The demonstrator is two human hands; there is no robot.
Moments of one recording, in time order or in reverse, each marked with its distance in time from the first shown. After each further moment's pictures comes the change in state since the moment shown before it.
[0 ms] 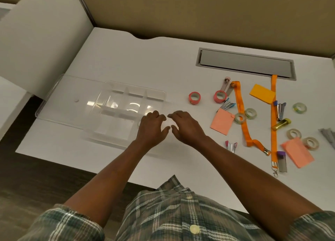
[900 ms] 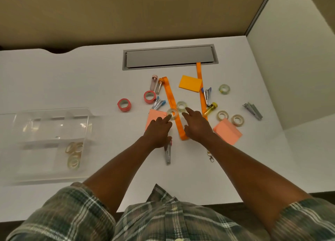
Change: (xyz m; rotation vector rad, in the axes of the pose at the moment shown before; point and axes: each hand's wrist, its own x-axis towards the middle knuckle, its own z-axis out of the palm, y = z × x) left_hand 0.084 0.243 0.113 0.263 -0.497 0.430; right_hand -0.127 0.252 -0.080 -0.156 -0.039 0.449
